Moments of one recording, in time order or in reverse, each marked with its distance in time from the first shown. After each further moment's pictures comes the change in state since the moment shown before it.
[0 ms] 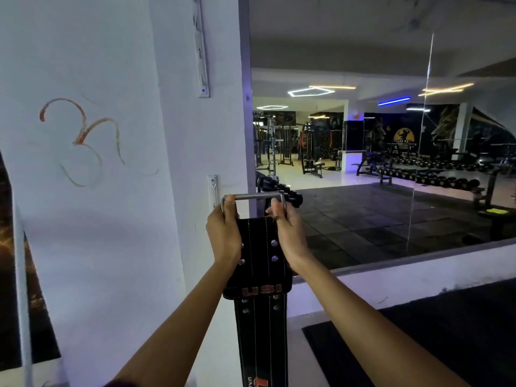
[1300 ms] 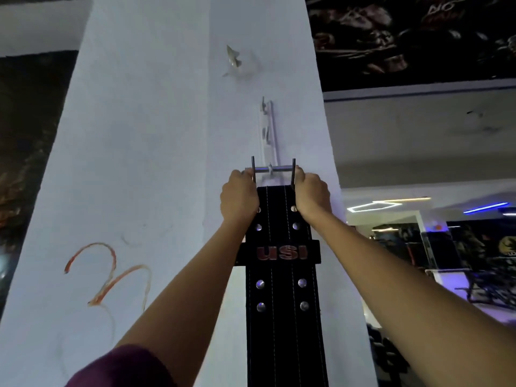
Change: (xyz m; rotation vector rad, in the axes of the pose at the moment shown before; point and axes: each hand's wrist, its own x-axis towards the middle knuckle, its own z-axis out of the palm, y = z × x) left_hand 0.508 0.069 0.077 0.423 0.181 0.455; right_hand 0.478 -0.116 0.218 -0.232 0.147 -0.412
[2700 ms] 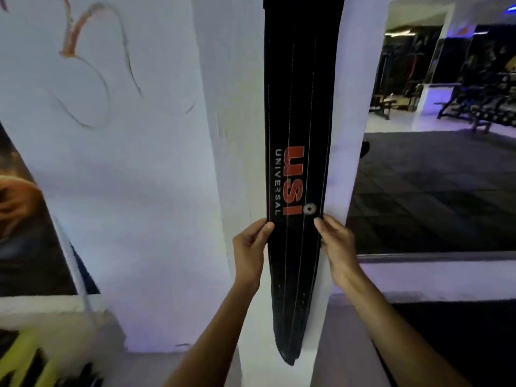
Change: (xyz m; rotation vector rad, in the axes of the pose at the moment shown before) left_hand -0.442 -0.211 -0.034 -0.566 -0.379 -0.708; right_hand -0.414 0.250 -0.035 0.446 -0.284 0.724
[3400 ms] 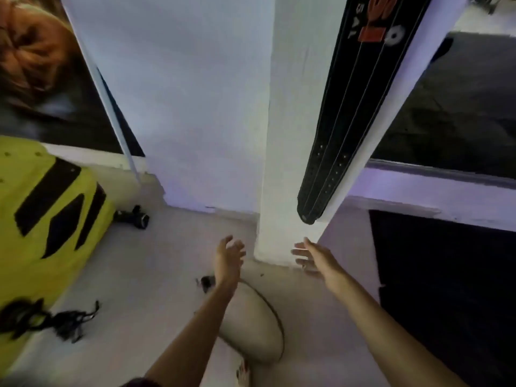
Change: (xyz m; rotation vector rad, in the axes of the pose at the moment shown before) left_hand -0.255 -0.164 -0.133 0.000 0.448 -0.800; right_hand -0.220 0.174 -0.025 -0.395 -0.274 0.962
